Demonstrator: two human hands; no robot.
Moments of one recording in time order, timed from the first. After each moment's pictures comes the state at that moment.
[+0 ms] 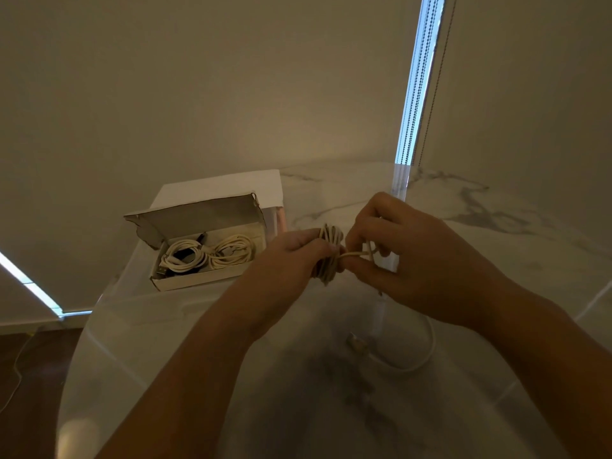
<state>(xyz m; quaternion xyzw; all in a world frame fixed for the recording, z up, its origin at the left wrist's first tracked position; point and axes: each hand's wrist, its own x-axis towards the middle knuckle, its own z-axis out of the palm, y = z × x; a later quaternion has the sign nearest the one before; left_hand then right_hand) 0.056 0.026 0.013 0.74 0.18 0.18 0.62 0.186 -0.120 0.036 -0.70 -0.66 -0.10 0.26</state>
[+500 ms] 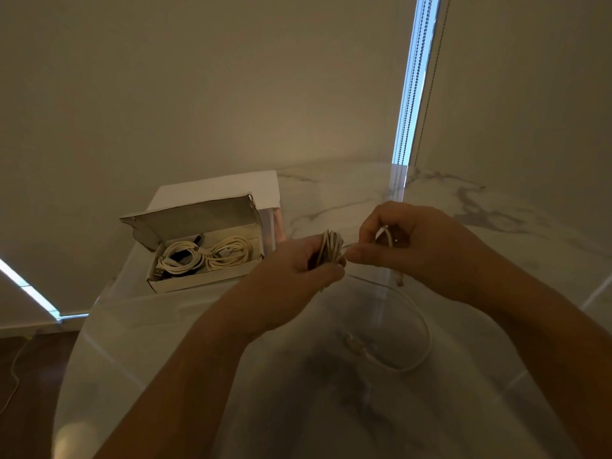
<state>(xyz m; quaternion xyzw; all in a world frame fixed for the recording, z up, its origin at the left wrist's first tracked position) 0.047 0.016 0.023 0.87 0.15 0.12 0.45 0.198 -0.121 0.046 -0.77 -0.54 0.06 0.34</state>
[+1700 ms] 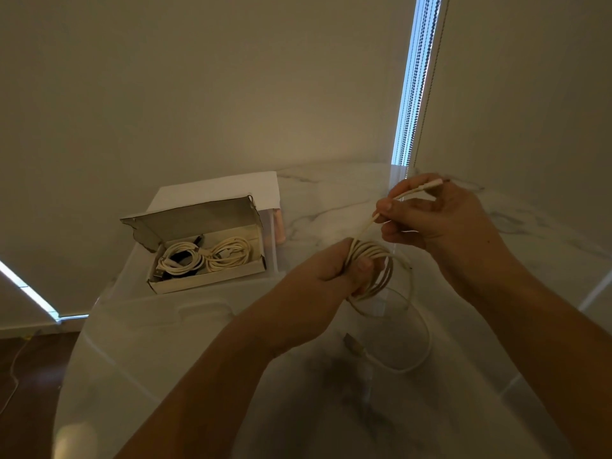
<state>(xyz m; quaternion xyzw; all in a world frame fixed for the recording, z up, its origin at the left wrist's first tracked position) 0.060 -0.005 0.013 0.84 0.09 0.12 0.52 0.213 -0.118 0.038 -0.63 -0.34 0.16 0.68</state>
